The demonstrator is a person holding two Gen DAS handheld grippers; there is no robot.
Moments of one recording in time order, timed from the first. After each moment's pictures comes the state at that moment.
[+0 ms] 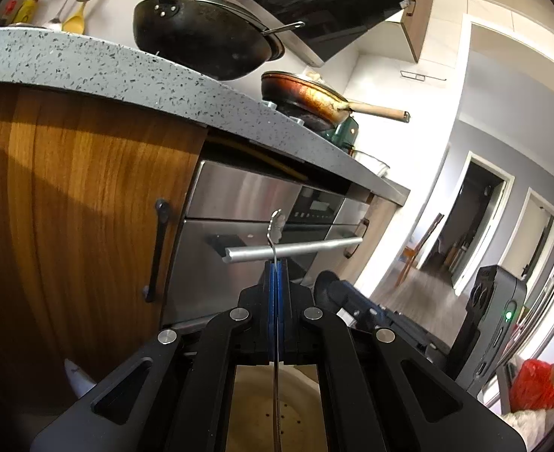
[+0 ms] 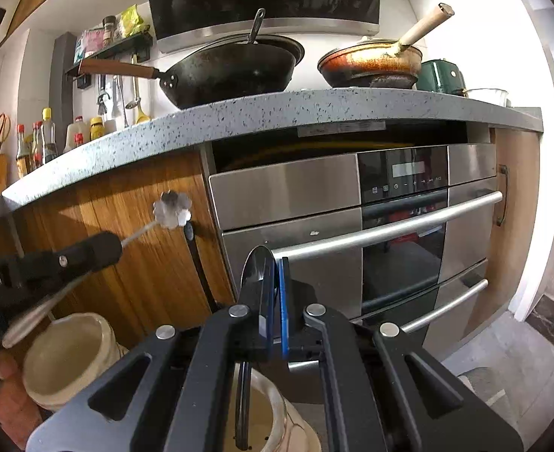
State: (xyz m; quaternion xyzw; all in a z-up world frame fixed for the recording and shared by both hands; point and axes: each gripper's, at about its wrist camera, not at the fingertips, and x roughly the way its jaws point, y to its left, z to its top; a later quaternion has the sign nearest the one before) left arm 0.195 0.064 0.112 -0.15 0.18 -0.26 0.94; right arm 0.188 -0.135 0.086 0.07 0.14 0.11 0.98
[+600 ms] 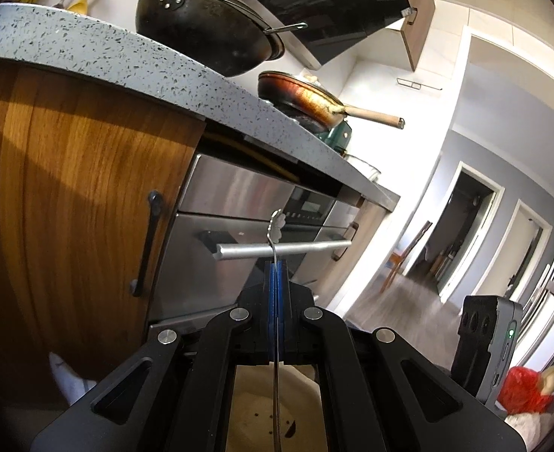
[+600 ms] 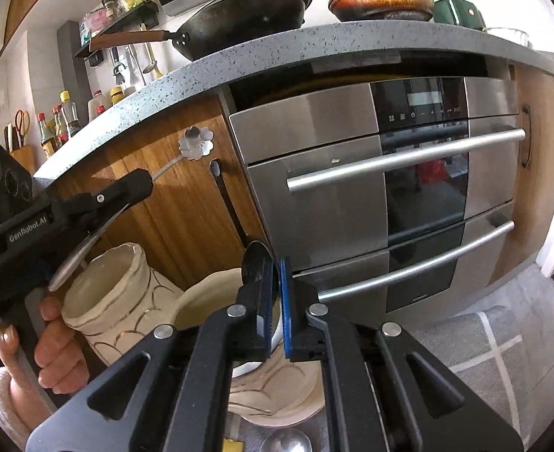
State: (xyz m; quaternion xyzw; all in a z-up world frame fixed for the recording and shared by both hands) left arm 0.197 0.068 0.106 -0.18 0.18 -0.29 0.92; right arm 0.171 -0.155 0.071 0.12 0.25 0.18 0.94
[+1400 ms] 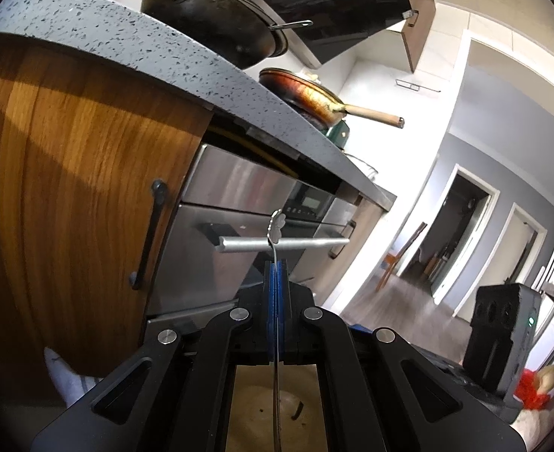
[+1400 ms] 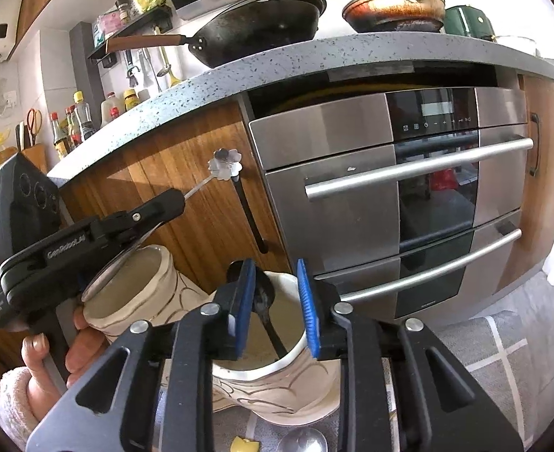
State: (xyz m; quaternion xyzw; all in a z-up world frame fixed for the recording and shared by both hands) left arm 0.196 0.075 0.093 -0.18 0.18 -0.30 0.92; right arm 0.163 -0.151 0.082 0.12 0.23 0.20 0.95
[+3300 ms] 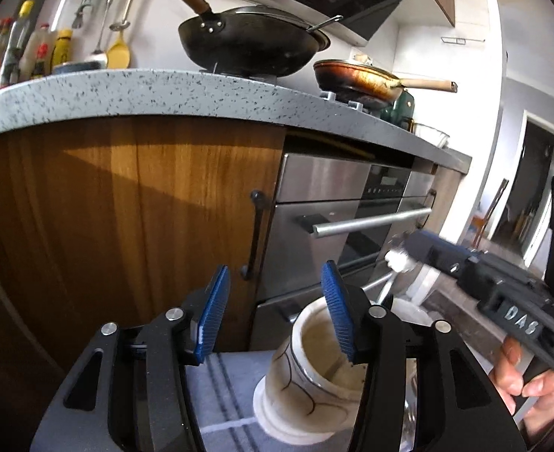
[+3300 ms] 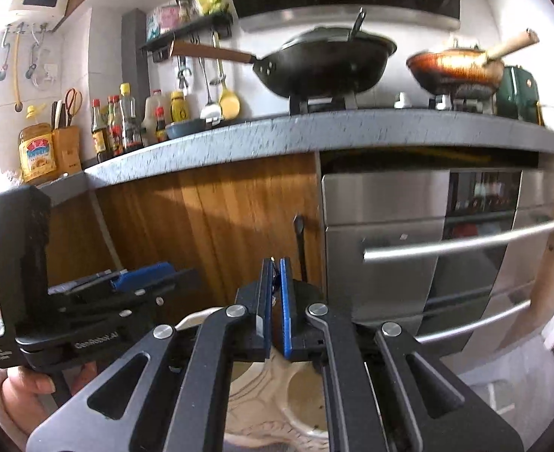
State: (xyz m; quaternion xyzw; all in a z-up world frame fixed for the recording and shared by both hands) left arm 0.156 0.100 0.125 -0.06 0.22 -0.13 0.97; right arm 0.154 -0.091 0.138 0.04 0.20 0.25 0.95
